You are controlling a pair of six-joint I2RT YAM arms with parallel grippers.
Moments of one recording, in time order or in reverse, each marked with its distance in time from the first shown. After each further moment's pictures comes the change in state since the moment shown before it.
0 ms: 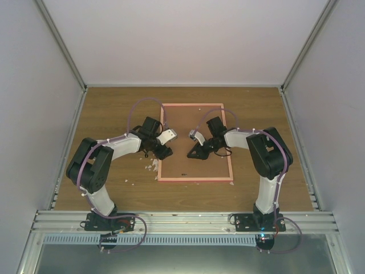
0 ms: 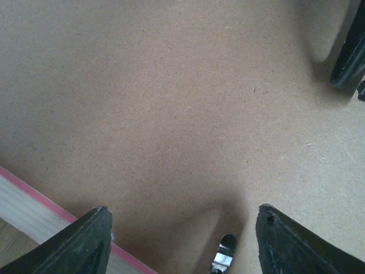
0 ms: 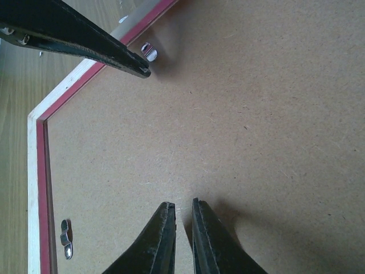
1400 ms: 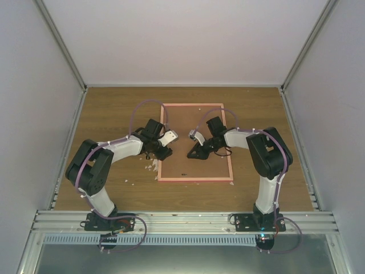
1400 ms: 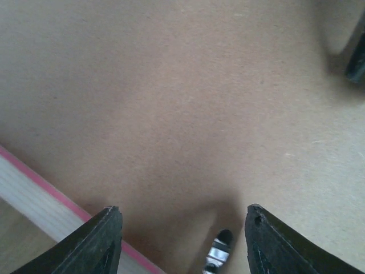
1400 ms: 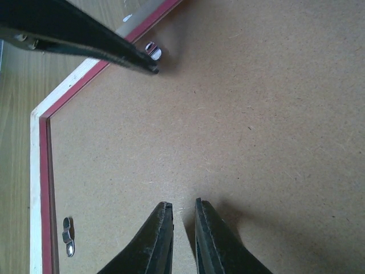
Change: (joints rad) left arm -0.046 -0.024 -0.021 0.001 -0.087 -0.051; right arm 0.000 0.002 0.006 -0.014 -0.008 -0.016
